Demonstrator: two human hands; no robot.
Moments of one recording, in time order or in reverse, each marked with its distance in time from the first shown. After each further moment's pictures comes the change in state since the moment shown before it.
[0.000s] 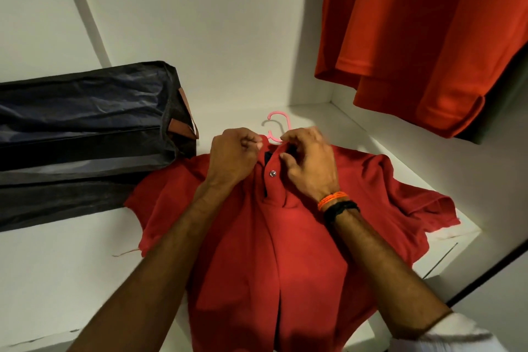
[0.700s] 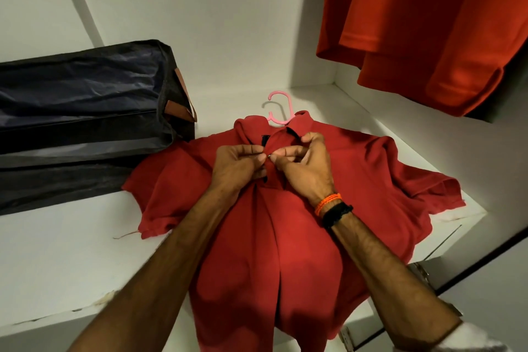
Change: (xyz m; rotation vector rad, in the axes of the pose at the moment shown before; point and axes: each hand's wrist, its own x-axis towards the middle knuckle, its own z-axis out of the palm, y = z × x) left_hand -0.049 0.002 0.010 -0.657 -0.121 -0.532; right_hand -0.033 -0.020 0.012 0.639 -0.060 0.529
